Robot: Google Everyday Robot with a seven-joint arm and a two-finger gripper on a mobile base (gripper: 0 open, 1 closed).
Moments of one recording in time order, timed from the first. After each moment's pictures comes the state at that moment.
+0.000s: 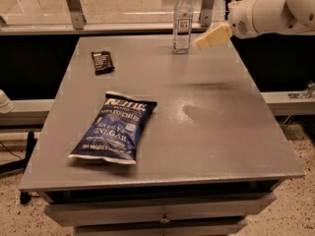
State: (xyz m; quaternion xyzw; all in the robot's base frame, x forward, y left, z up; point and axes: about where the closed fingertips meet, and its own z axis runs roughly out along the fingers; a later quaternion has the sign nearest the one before) arm 0.725 -0.161 0.960 -0.41 0.74 0.09 0.52
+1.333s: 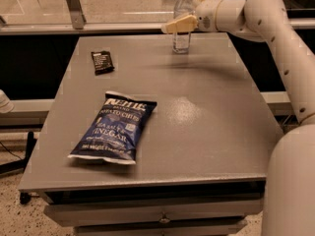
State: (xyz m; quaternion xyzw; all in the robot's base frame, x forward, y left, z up) arm 0.822 -0.079 0.955 -0.39 0.66 0.23 0.60
